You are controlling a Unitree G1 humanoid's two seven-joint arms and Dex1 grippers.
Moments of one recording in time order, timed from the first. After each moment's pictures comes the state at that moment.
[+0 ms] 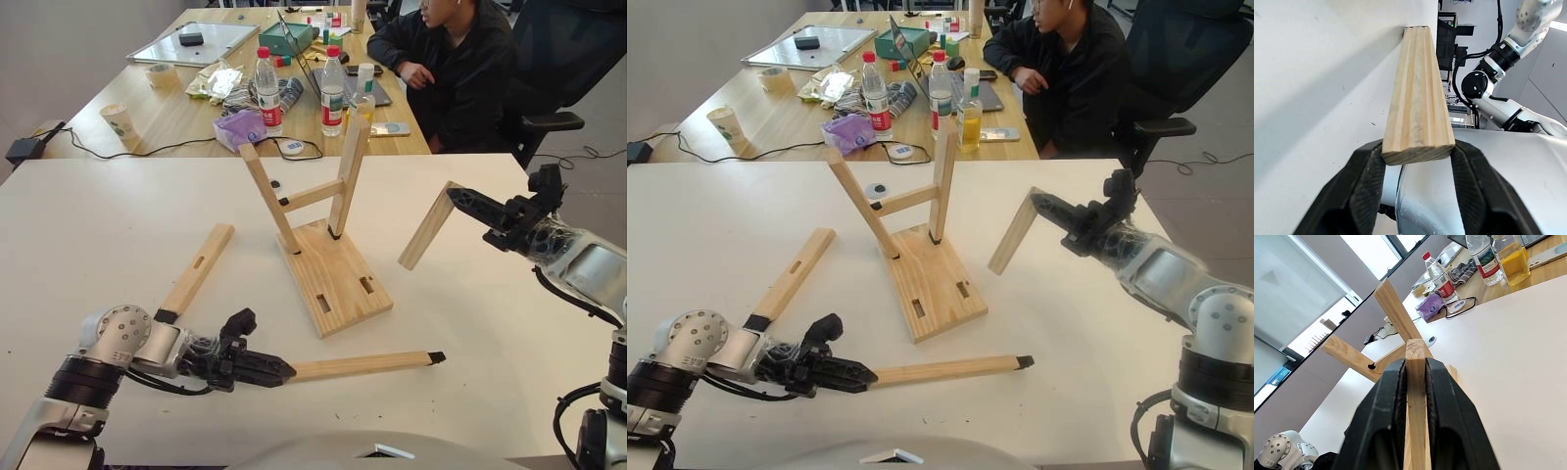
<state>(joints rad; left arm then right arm) -0.16 0.76 -0.16 0.09 -1.33 1.61 -0.80 -0.23 -0.67 -0.38 -0.23 1.52 0.99 0.04</state>
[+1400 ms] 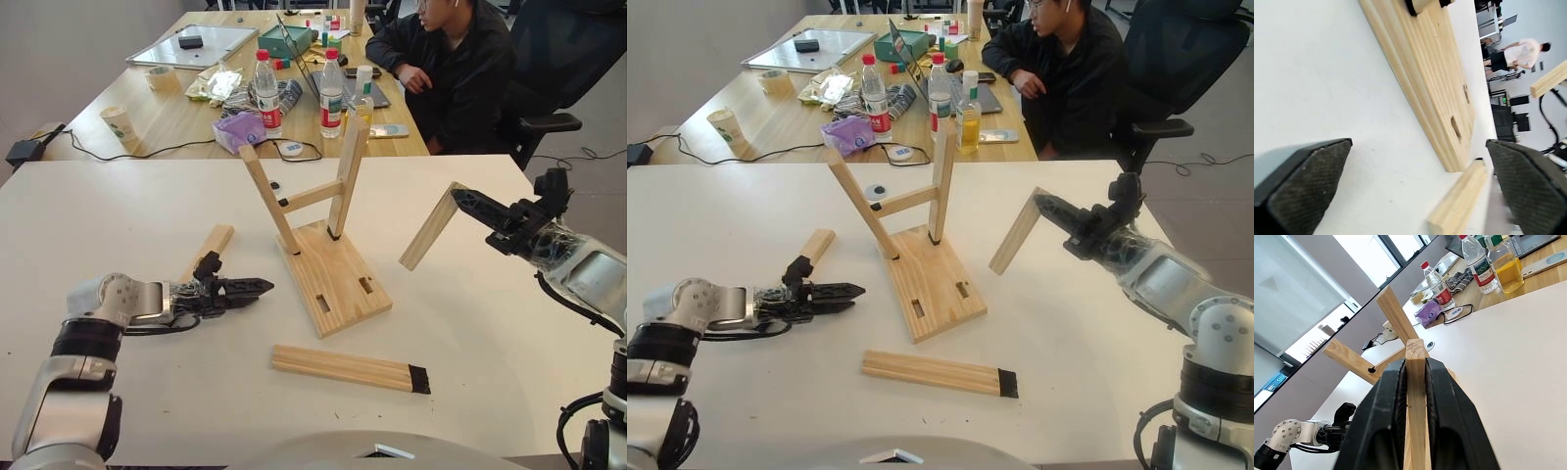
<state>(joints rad) -0.28 0.75 -0.08 0.30 -0.85 1.02 -0.89 -0.19 -0.67 -0.38 -0.26 1.53 0.95 0.04</state>
